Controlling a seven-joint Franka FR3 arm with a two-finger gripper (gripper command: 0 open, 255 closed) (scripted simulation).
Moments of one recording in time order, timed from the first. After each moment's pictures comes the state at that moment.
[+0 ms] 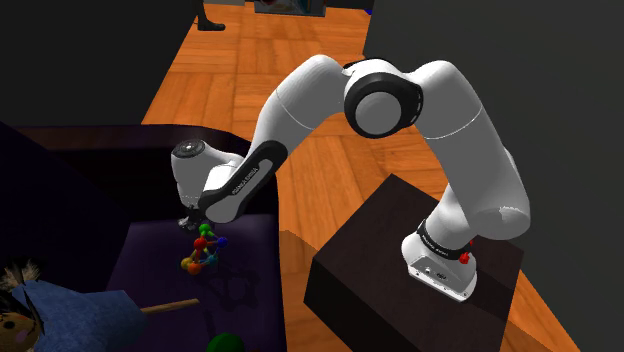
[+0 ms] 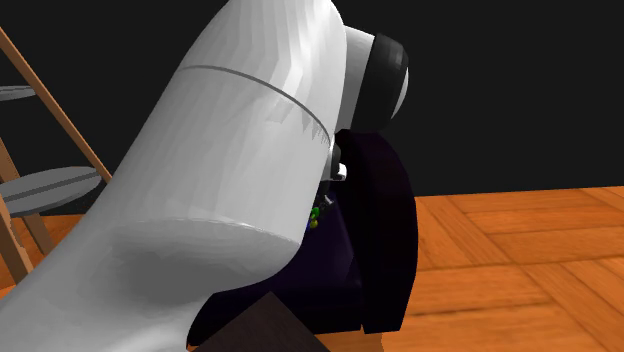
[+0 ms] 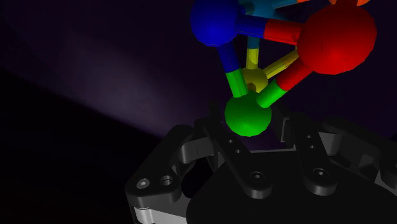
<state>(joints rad) 0.40 0.85 0.23 -1.65 -0.26 2.58 0.86</state>
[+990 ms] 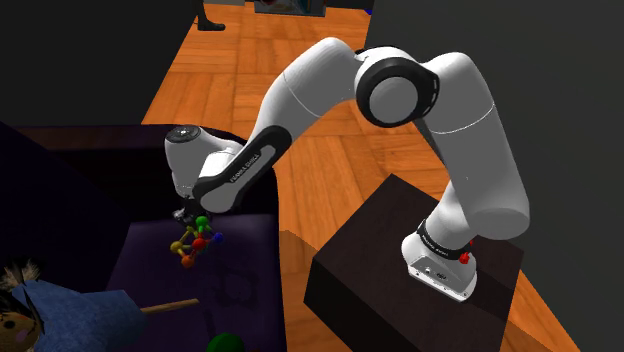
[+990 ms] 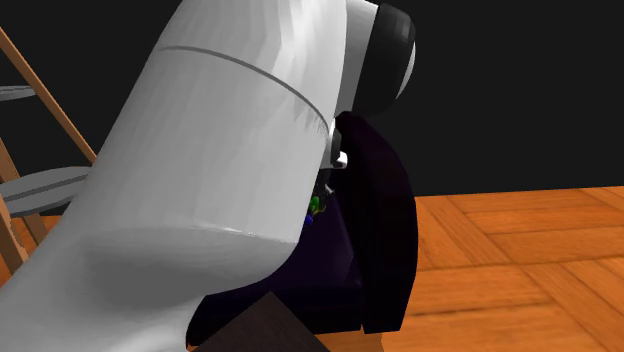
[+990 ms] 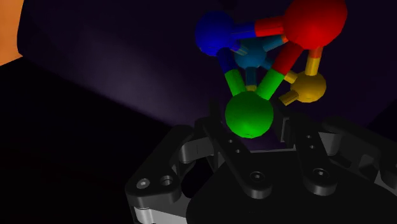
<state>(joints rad) 0.38 0.77 0.26 -1.68 -0.24 2.52 0.85</state>
